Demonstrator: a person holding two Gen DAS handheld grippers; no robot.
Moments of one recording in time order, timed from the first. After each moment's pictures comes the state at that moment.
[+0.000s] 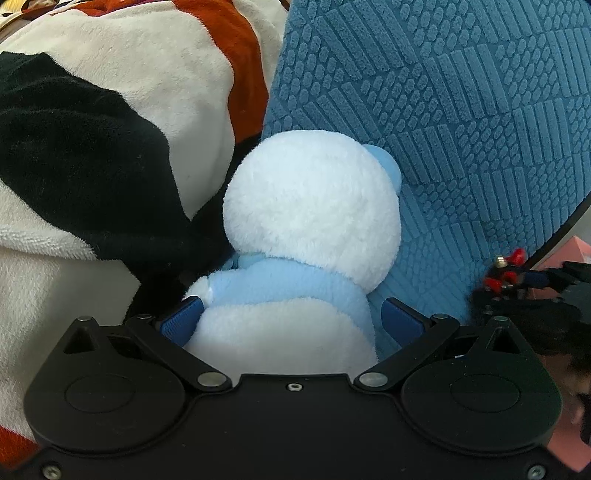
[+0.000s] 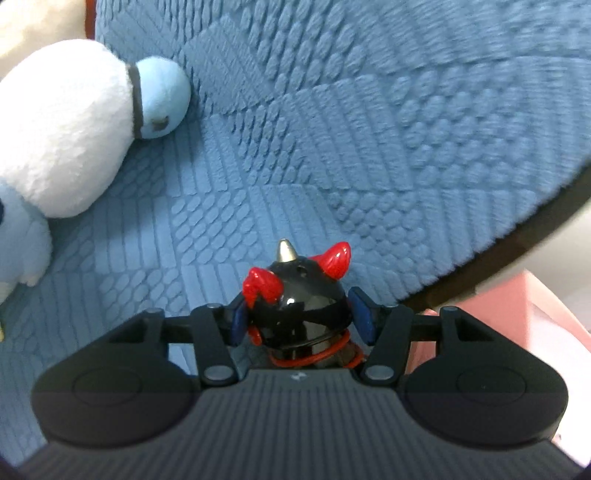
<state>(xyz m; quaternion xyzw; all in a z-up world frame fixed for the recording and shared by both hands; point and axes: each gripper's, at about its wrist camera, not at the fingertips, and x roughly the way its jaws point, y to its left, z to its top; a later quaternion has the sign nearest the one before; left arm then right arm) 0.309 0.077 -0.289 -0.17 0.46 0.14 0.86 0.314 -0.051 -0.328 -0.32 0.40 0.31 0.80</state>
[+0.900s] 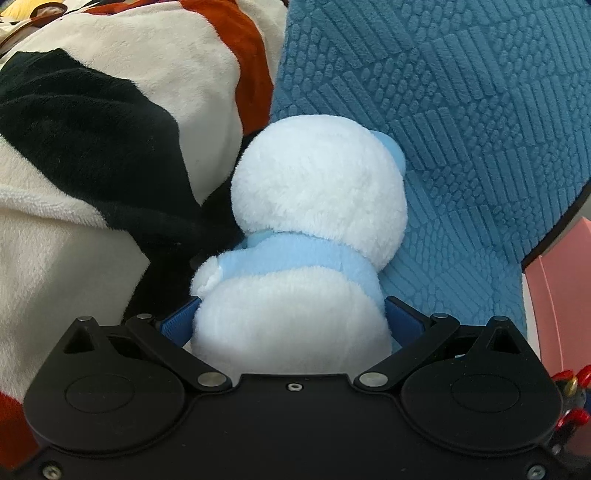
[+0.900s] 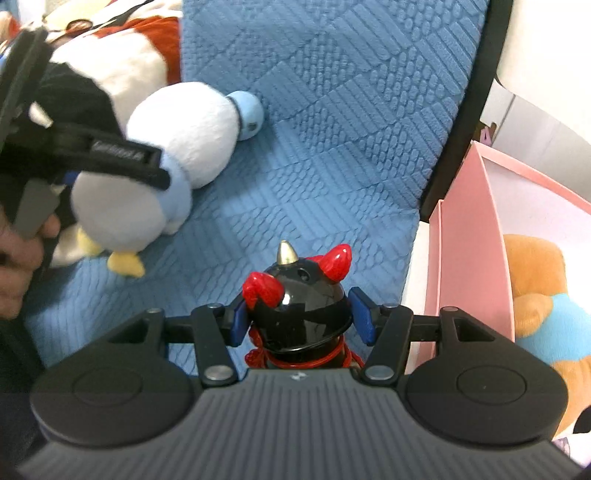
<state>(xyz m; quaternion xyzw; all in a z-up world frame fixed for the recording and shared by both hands) 0.295 0.064 -0.295 -0.15 0.46 0.16 0.86 0.198 -0.127 -0.286 -0.20 0.39 0.36 0.82</state>
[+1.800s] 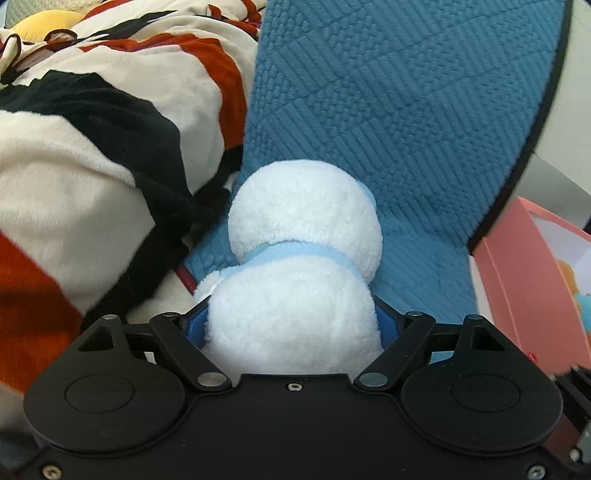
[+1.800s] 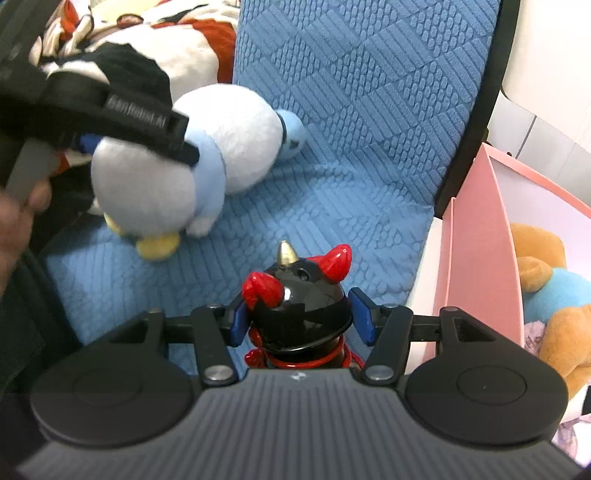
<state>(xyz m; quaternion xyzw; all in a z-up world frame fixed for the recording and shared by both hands) 0.220 0.009 -0.260 -0.14 0.41 0.14 0.89 0.164 -0.164 -0.290 -0.20 0.34 0.41 0.82</state>
